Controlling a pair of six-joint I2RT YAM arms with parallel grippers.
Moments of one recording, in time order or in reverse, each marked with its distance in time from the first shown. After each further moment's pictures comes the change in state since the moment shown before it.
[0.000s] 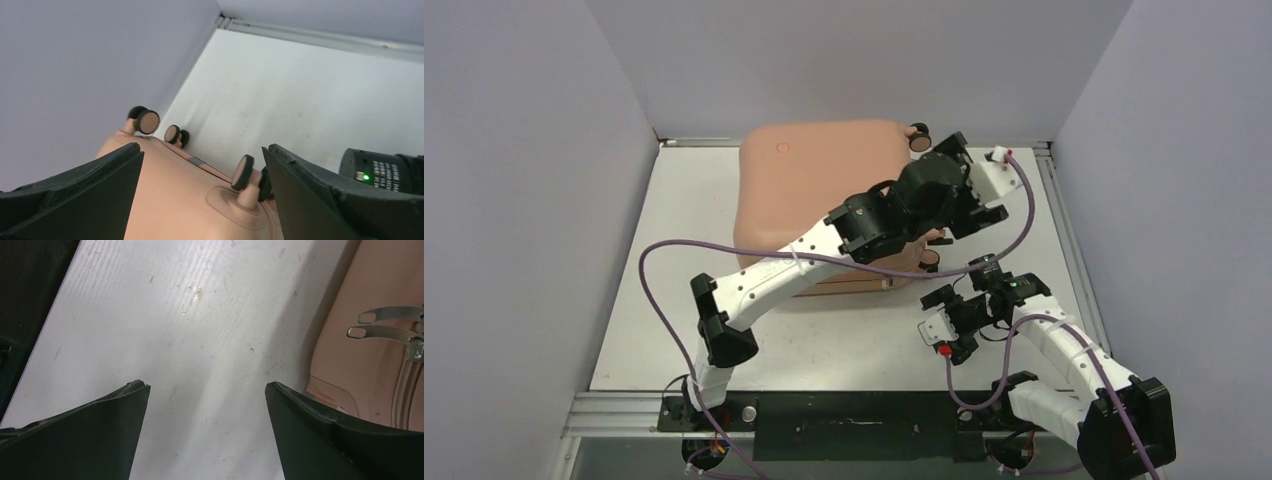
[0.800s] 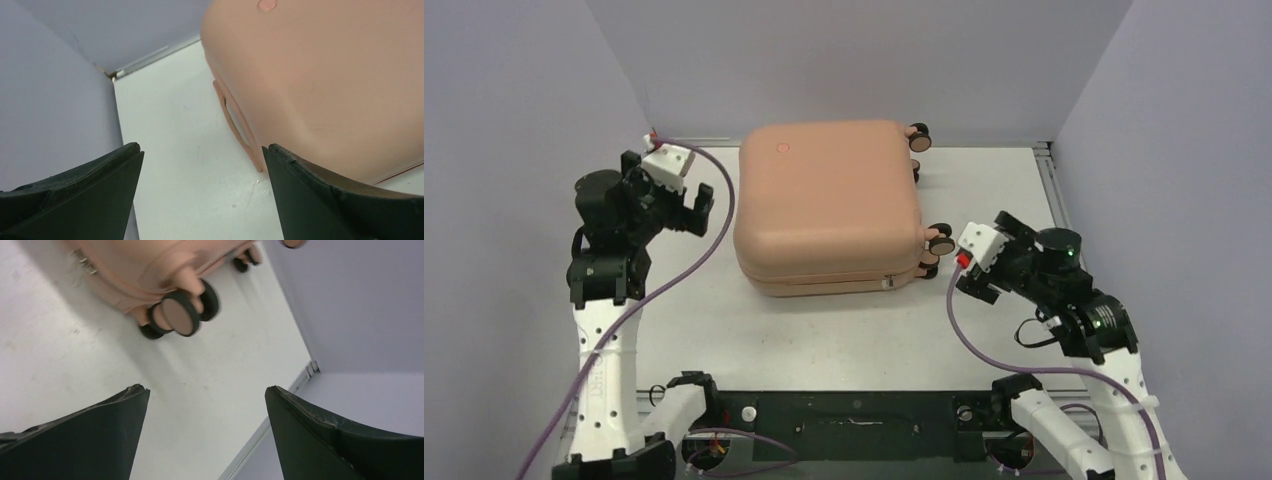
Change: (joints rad) left arm 1.174 -0.983 -0.906 -0.066 0.617 -0.039; right arm -0.034 -0.264 0.440 0.046 0.412 0.884
